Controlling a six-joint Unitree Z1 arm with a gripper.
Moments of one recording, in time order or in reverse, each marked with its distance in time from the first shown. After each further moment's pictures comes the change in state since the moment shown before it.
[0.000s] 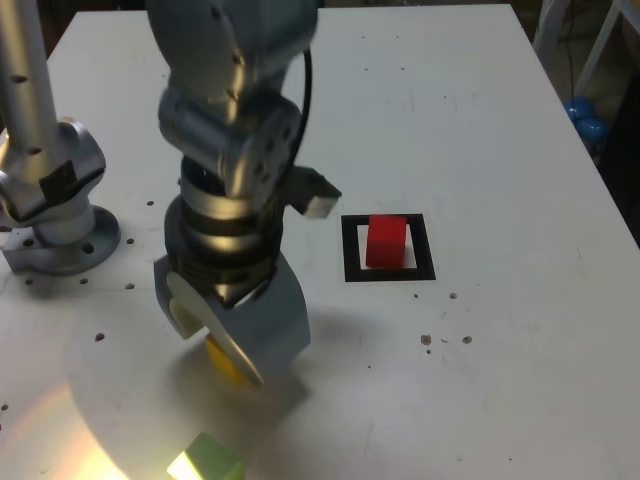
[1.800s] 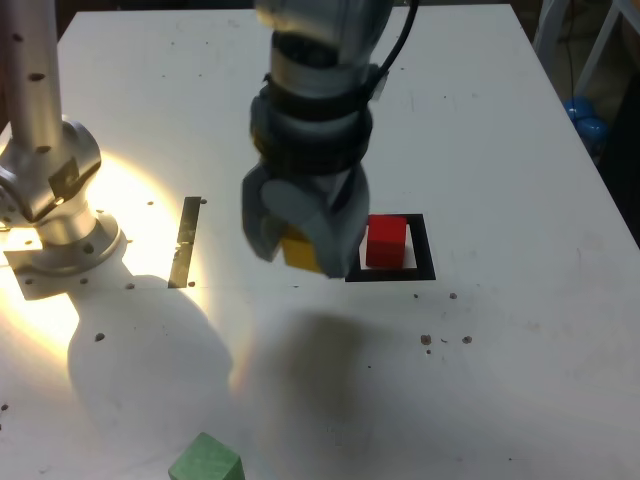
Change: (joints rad) arm 0.233 0.019 -0.388 0.317 0.078 -0.126
